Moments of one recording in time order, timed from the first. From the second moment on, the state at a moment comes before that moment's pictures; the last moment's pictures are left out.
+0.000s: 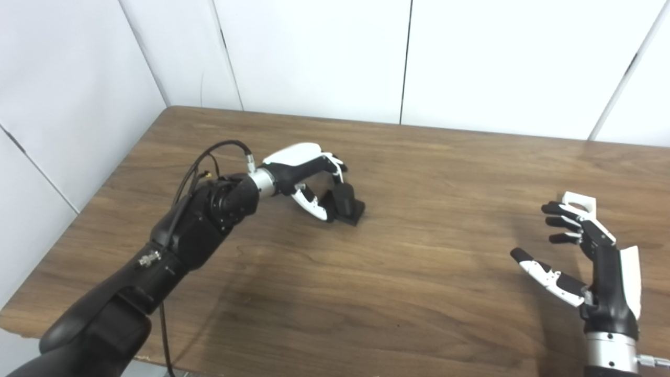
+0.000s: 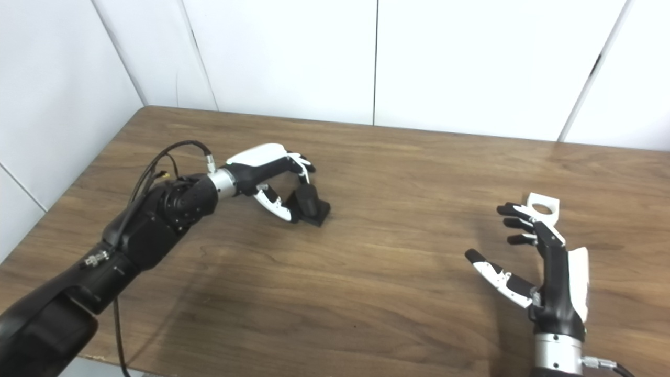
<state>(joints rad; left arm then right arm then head) -0.57 0.54 -0.44 0.34 0.47 -0.11 -0.36 0.03 -0.11 0.03 -0.15 -0.41 -0.16 -0.22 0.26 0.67</state>
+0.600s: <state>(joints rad) -0.49 0.47 -0.44 0.23 0.44 -0.18 -0.36 0.03 -0.11 0.03 -0.15 -0.44 -0.14 -0.22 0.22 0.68</state>
